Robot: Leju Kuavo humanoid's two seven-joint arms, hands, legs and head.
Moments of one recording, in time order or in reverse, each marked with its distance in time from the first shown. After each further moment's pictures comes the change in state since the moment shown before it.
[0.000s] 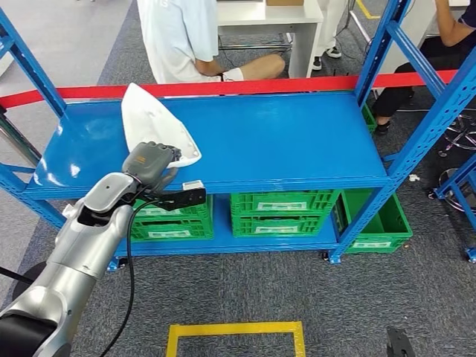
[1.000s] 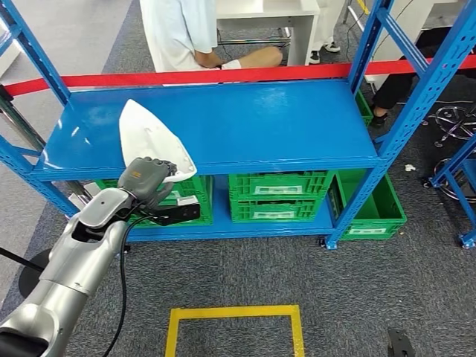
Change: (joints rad) left arm 0.092 0.062 -0.042 -0.096 0.050 -0.018 0.022; right arm 0.002 0.001 -0.004 0.002 -0.011 -0.004 0.007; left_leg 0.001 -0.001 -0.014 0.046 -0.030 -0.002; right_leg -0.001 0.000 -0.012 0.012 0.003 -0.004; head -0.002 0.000
